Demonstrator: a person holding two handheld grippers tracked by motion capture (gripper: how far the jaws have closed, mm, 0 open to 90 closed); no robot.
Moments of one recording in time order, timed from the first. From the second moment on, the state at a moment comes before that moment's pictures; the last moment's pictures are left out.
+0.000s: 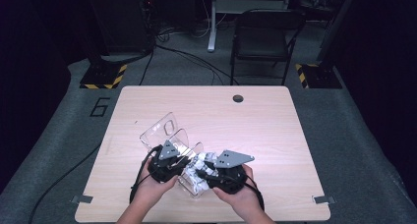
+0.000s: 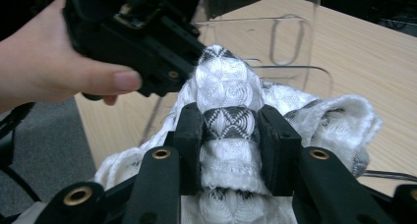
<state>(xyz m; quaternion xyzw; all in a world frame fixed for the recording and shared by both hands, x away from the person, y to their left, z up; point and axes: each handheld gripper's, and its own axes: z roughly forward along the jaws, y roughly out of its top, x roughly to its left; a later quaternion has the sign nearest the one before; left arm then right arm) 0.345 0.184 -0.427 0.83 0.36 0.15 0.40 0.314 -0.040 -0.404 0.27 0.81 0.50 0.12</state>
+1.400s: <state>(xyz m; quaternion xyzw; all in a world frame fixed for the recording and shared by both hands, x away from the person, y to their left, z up) 0.346 0.185 -0.428 0.83 0.35 0.15 0.40 0.363 -0.076 -0.412 0.35 0.77 0.51 0.13</state>
